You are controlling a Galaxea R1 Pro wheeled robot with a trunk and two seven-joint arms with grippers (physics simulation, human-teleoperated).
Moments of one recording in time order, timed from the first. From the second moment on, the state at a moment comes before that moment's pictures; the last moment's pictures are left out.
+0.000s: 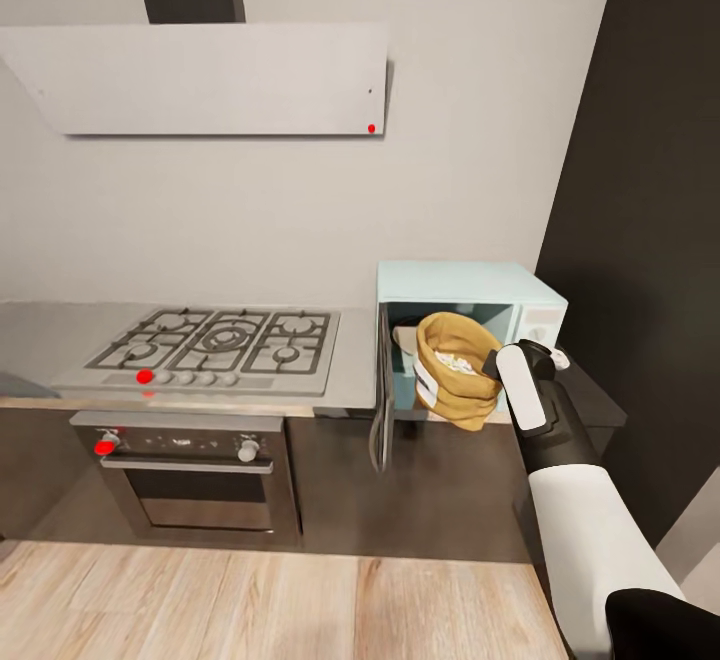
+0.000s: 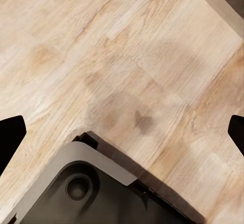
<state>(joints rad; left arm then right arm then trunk) 0.26 -0.04 0.32 -0.95 0.44 0.11 -0.02 -0.88 0.05 -0.06 -1.14 -0.61 0.77 -0.88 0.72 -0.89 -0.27</state>
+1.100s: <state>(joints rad) 0.26 -0.03 0.32 -0.92 0.44 0.11 -0.03 -0.88 0.05 -0.06 -1.14 -0.60 0.77 -0.88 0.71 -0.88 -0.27</state>
